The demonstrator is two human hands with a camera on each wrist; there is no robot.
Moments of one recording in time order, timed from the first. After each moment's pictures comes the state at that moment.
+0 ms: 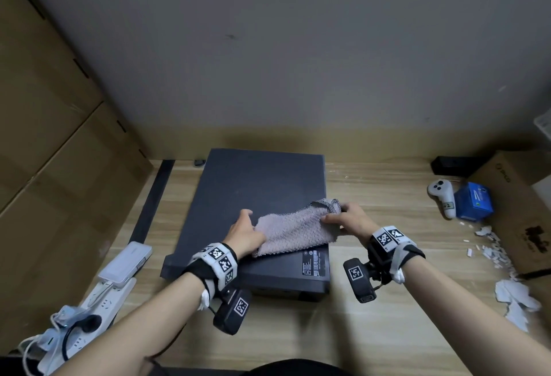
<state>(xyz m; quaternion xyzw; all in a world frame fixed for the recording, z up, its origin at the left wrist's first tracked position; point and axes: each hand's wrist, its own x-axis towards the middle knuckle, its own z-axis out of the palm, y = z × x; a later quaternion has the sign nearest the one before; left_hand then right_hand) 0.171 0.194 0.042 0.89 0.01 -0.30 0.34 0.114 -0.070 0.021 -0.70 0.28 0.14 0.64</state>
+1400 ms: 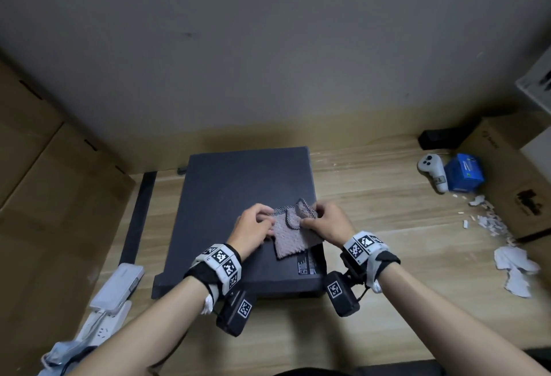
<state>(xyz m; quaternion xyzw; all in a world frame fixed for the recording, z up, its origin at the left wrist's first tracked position) 0.173 0.152 0.053 0.85 -0.07 -0.27 0.45 0.106 -0.041 0.004 -0.81 0.25 0.10 0.52</state>
